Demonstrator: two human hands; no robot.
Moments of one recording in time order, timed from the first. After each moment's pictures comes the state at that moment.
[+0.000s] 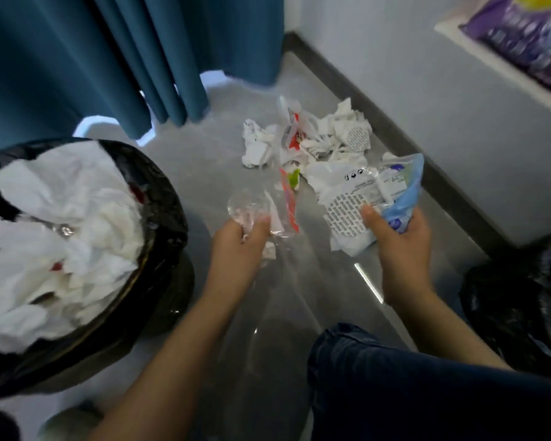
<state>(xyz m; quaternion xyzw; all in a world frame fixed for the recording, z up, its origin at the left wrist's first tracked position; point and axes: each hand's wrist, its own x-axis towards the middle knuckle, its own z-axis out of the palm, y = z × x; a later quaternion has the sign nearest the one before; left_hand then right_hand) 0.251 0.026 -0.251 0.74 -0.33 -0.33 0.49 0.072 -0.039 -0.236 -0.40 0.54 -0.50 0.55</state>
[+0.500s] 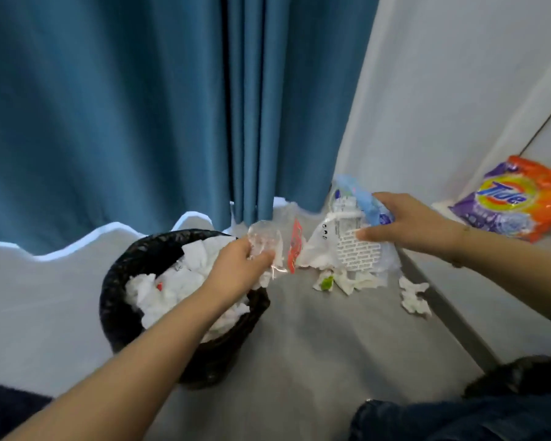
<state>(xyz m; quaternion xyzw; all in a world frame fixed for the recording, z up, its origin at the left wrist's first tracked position) 0.343 0.086 -0.102 0.75 -0.43 -0.23 0.44 0.138 -0.055 -0.001 -0.86 0.40 -0.10 0.30</state>
